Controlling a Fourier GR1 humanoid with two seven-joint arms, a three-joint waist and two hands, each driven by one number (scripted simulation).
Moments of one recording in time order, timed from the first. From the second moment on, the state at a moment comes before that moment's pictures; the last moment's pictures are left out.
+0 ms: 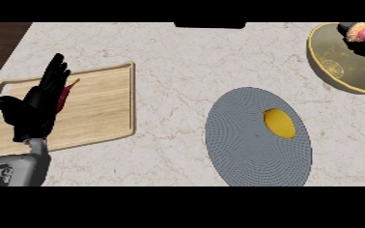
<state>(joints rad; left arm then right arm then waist) -0.17 0.30 0.04 -1.55 0.03 0.12 0.13 -0.81 -0.65 -0.27 -0.79 0.61 0.03 -0.17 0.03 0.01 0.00</state>
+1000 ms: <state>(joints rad) -0.19 0.30 0.05 -1.55 0.03 0.10 0.13 -0.94 -0.77 -0.39 -0.23 0.58 0.15 -0.41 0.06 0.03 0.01</state>
